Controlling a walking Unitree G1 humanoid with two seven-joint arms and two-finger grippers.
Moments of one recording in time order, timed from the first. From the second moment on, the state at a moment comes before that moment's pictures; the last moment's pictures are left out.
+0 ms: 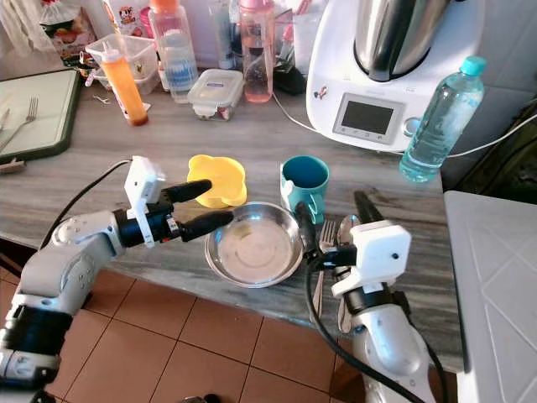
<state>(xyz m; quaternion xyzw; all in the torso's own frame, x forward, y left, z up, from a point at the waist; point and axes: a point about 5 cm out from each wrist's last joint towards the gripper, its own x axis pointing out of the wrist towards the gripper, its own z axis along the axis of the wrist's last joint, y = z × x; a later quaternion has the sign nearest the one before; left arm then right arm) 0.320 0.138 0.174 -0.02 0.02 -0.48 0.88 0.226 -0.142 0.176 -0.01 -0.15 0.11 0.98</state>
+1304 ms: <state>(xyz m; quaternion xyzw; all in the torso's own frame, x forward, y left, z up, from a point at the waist) 0.305 0.172 0.146 0.10 -0.08 -0.08 0.99 0.200 -0.187 0.183 -0.18 -0.15 -0.07 0.97</state>
